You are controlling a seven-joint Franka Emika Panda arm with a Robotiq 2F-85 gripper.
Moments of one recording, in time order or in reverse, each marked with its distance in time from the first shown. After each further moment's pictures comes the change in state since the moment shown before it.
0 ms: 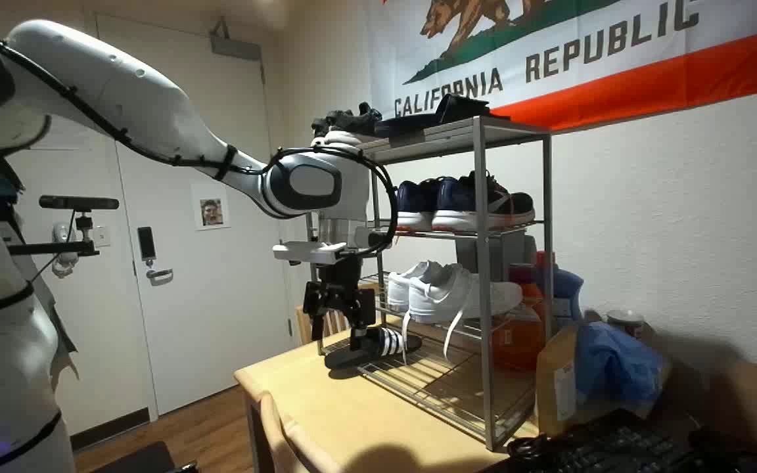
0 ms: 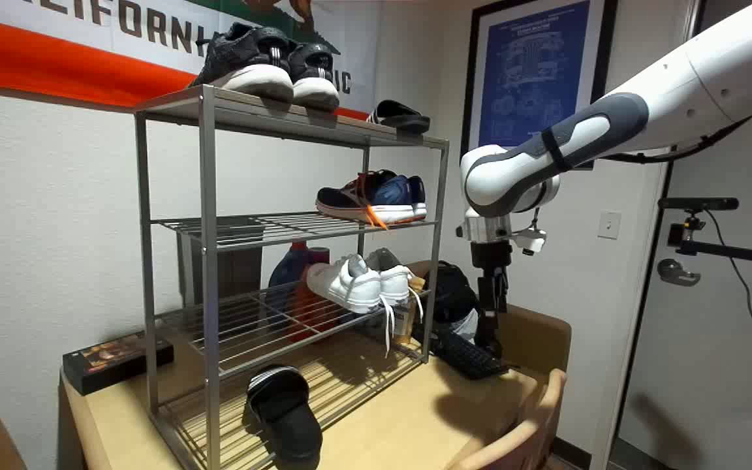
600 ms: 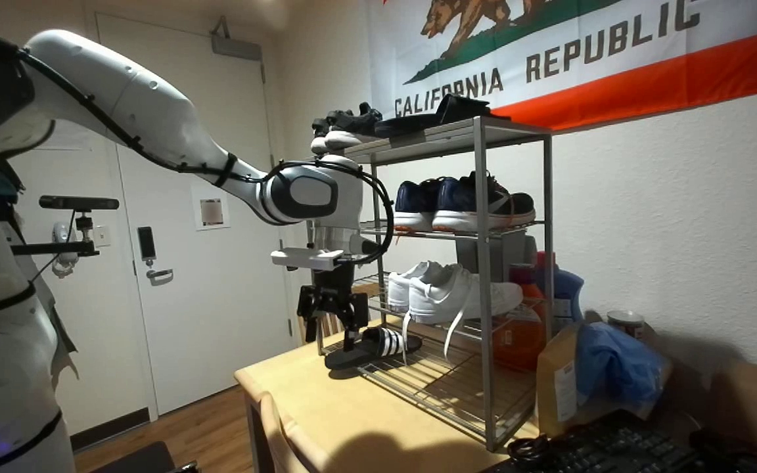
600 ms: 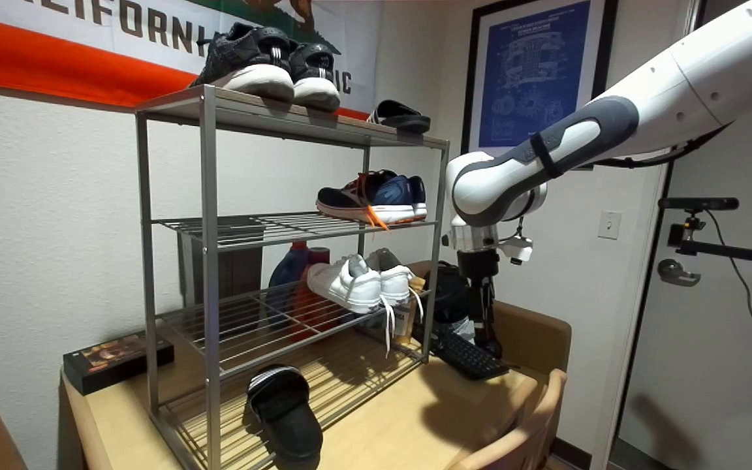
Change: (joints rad) arm 0.017 0.023 0.054 -0.018 0.026 0.022 -0.001
